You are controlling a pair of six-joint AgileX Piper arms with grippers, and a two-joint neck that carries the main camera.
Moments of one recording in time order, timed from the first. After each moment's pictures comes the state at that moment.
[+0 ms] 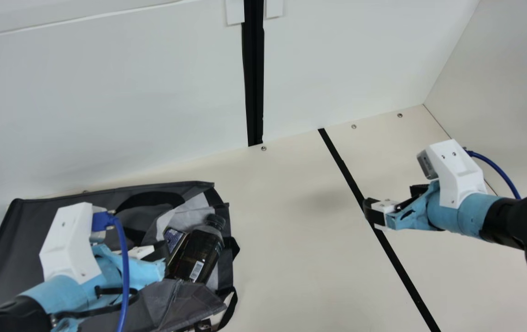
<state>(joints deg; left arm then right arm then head) -30.7 81.8 -66.0 -23.4 35.4 -4.2 -33.2 71.6 -55.3 36.9 50.2 -50.7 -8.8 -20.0</state>
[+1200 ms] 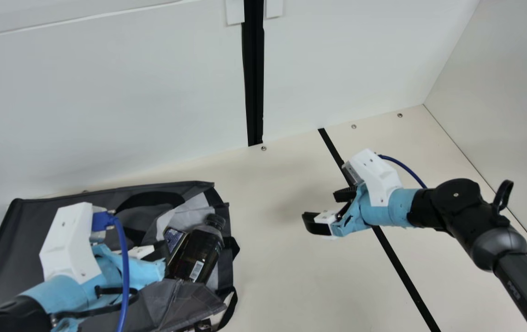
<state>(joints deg) -30.7 81.8 -66.0 -23.4 35.4 -4.2 -20.0 88.1 -53.5 54.9 47.2 -72.4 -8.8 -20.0</state>
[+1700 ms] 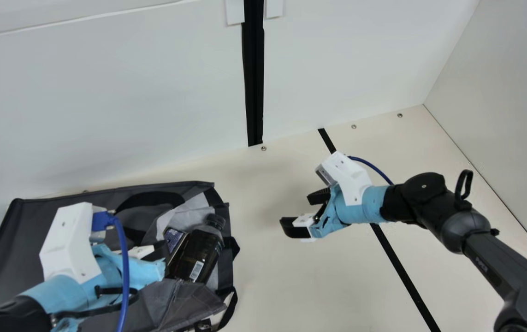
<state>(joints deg) -30.7 81.8 -66.0 -23.4 35.4 -4.2 -13.6 94.8 -56.2 59.5 47.4 -77.0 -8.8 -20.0</state>
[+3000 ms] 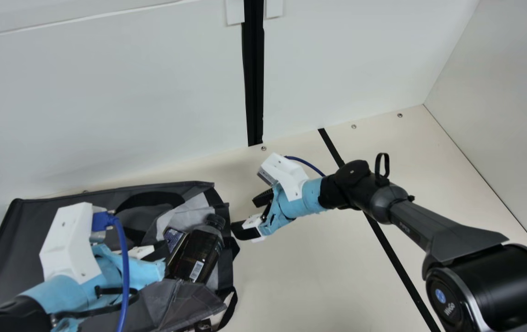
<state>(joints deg) -30.7 81.8 -66.0 -23.4 35.4 -4.2 -0.2 110.3 -68.8 64.9 47.0 -78.8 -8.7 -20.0</state>
